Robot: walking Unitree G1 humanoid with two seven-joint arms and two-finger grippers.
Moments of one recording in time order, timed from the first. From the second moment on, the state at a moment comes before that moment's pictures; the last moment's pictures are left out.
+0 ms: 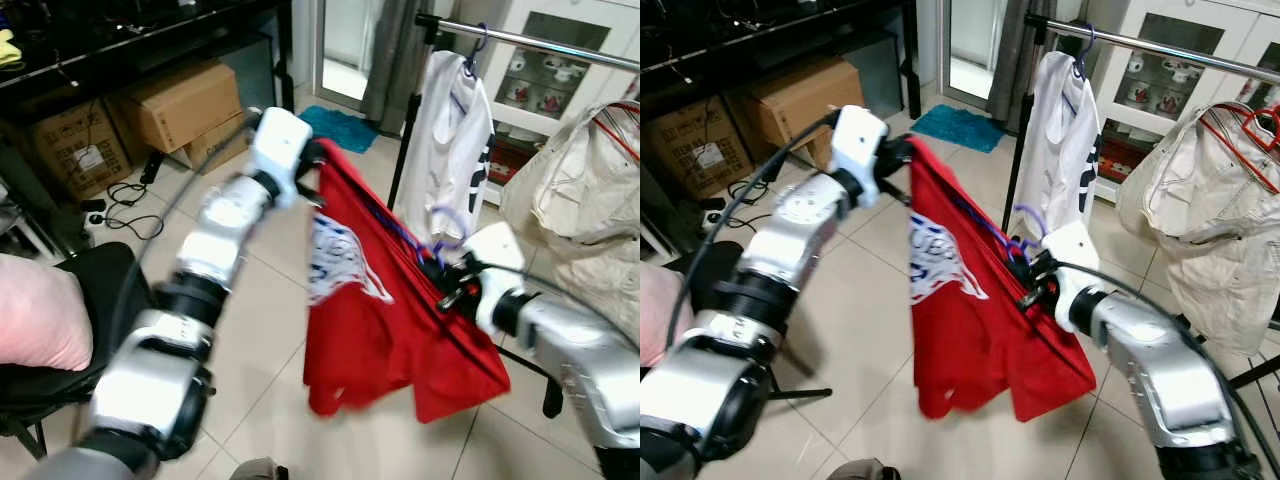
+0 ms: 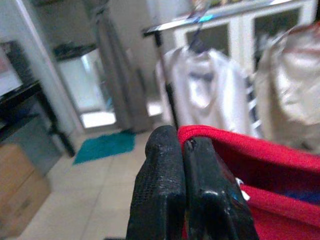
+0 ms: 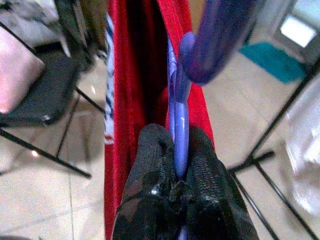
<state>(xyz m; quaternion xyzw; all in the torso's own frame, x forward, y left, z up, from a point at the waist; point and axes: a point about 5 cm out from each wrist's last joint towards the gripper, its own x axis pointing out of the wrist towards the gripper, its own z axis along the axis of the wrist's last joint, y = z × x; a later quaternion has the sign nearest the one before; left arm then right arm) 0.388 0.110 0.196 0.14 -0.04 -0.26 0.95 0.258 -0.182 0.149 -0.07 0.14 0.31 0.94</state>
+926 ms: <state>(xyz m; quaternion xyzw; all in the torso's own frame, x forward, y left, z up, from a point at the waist) 0.371 0.054 0.155 0.05 0.02 -0.37 0.93 0.282 -0.210 0.171 0.18 0.03 0.11 0.98</state>
